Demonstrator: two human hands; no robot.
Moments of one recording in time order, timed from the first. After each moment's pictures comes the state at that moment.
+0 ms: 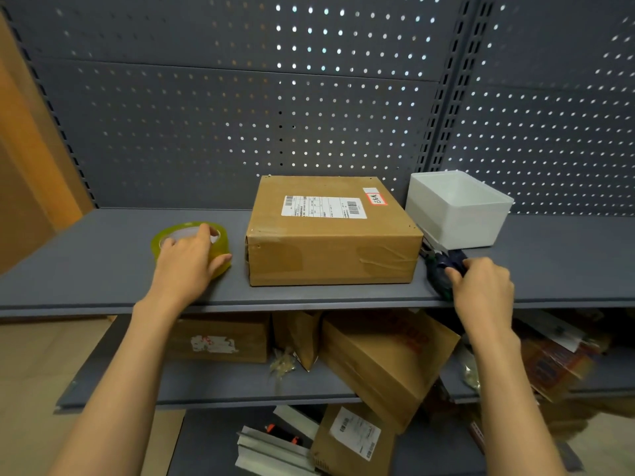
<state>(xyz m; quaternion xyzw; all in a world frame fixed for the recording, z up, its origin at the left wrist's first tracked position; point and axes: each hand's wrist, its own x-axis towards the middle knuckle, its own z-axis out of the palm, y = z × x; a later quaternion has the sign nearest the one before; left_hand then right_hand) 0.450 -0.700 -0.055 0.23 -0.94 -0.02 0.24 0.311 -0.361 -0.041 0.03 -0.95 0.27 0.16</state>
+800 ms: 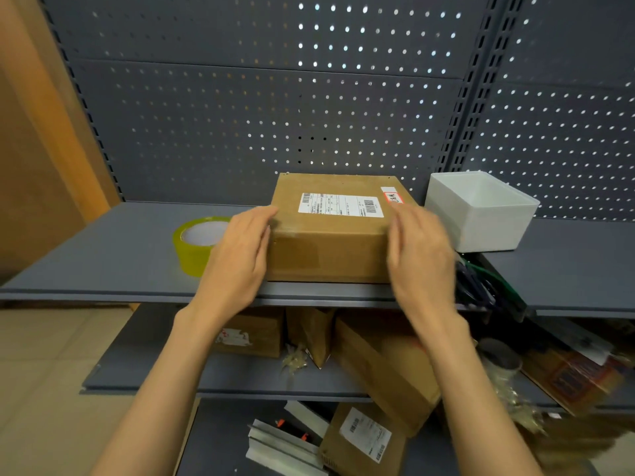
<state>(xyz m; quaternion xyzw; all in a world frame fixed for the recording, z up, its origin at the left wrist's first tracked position) 0.460 -0.638 -0.036 0.10 -0.91 -0.18 0.36 0.348 -0.442 -0.019 0.31 -0.82 0.31 0.37</state>
